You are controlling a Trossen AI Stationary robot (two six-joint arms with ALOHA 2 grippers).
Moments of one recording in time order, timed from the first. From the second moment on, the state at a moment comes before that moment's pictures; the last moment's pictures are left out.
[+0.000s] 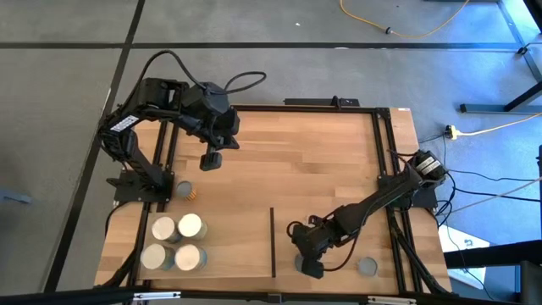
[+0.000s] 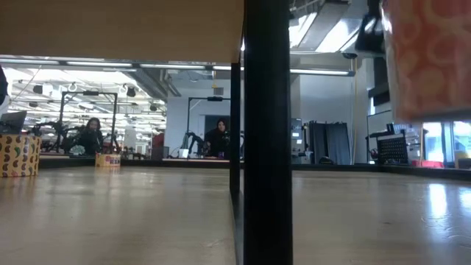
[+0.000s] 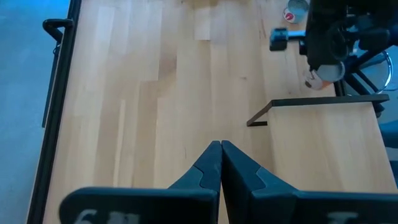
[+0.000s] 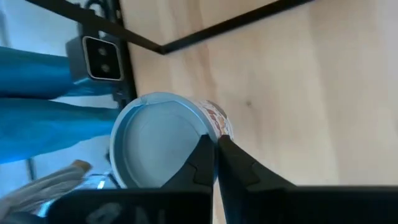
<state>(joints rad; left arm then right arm) 0.06 1.65 2.34 -1.57 0.06 0.03 0.56 1.80 1.36 -0.64 -0.06 0.83</state>
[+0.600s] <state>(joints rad) 0.01 1.64 2.34 -1.57 0.07 0.03 0.53 1.80 1.90 -1.22 0.16 0.85</state>
